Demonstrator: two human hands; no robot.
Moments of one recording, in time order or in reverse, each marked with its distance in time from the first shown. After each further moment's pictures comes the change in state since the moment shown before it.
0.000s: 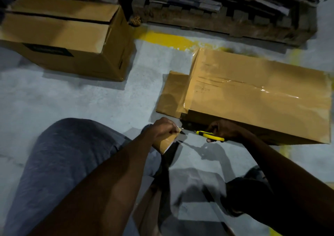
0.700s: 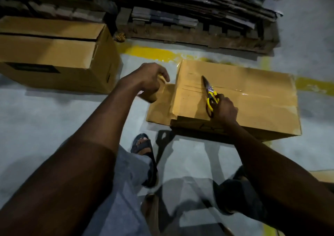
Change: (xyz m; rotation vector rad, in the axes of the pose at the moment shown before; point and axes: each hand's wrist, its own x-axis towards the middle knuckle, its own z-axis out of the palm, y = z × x) left_hand -0.067 0.150 -0.120 0.596 0.301 0.455; right_hand -0.005 -0.023 -0.038 -0.135 0.925 0.296
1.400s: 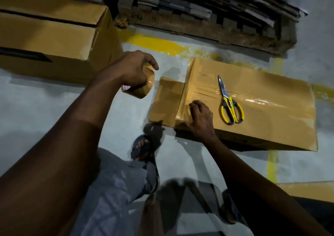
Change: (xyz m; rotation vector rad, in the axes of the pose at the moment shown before) left_hand 0.022 -0.077 -0.036 -0.064 0.065 -0.070; right_hand -0.011 -0.066 0.097 -0.001 -0.016 -0.445
